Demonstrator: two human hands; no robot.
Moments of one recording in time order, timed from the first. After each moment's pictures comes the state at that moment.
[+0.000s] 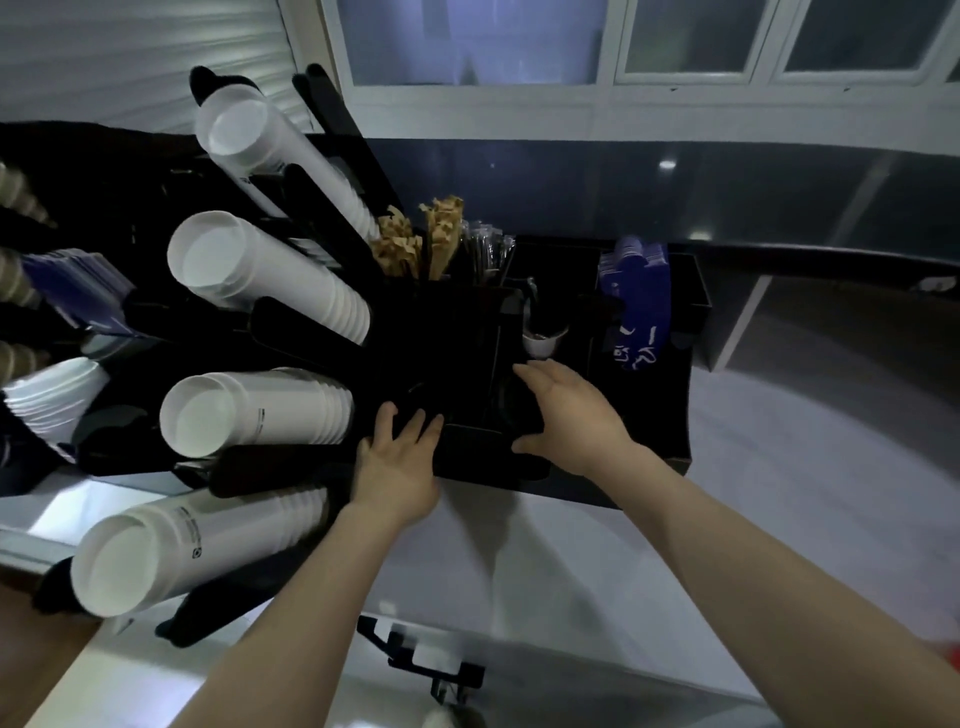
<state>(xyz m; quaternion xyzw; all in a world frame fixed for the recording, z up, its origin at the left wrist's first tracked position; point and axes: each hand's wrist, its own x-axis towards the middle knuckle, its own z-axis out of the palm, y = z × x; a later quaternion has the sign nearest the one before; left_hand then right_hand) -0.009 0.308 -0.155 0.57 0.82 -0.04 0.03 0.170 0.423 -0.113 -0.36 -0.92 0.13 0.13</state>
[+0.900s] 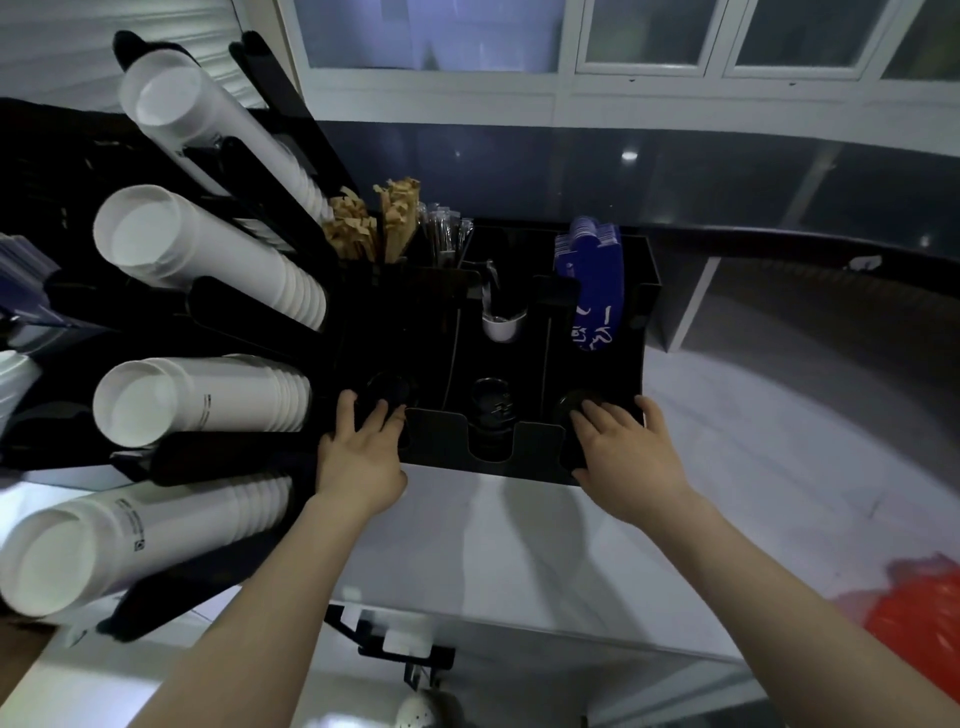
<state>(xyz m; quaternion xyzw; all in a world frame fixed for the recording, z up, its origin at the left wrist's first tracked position) -0.005 0.310 -0.163 0.56 0.83 -0.05 0.02 0.264 0.404 -0.152 -0.44 -0.89 -0.13 0.00</state>
